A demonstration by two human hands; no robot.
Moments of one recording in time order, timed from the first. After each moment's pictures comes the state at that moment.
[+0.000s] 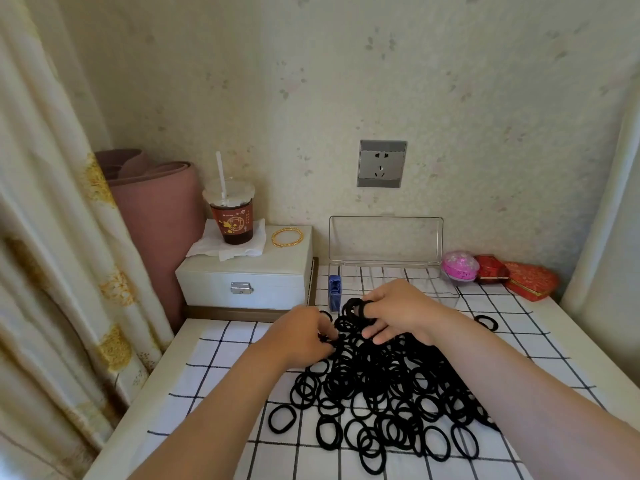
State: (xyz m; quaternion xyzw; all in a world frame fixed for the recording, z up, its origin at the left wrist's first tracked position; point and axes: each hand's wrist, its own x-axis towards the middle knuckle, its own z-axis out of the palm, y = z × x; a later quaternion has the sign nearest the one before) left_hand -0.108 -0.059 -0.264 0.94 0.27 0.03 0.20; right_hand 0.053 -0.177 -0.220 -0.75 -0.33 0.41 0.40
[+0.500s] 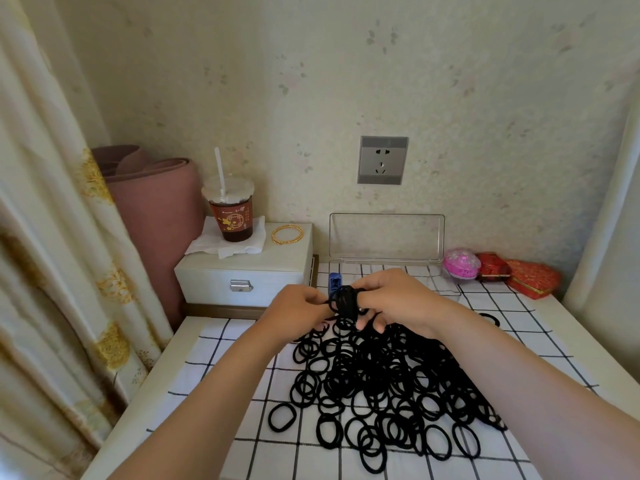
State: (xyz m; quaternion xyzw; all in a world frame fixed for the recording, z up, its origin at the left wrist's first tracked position) left_hand -0.105 -0.058 -0.239 0.79 0.35 0.15 0.48; right_hand 0.046 -0.180 -0.205 -0.69 -0.41 0.41 0.43
